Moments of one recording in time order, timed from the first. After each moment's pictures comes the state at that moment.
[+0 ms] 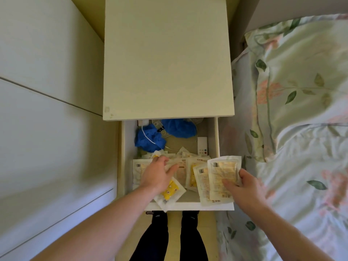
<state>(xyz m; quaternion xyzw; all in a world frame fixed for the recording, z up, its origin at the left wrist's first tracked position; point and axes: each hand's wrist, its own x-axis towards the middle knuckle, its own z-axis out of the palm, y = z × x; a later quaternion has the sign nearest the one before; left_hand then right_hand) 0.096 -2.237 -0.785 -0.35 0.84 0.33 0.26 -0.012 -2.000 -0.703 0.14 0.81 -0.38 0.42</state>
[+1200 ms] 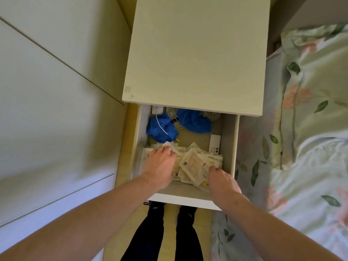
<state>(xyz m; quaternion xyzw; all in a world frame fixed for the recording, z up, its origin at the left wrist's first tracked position) 0.117 -2.261 -0.784 -0.14 0.95 0.13 0.26 0.015 -2.082 -0.752 -0.27 0.84 0.11 0.45</state>
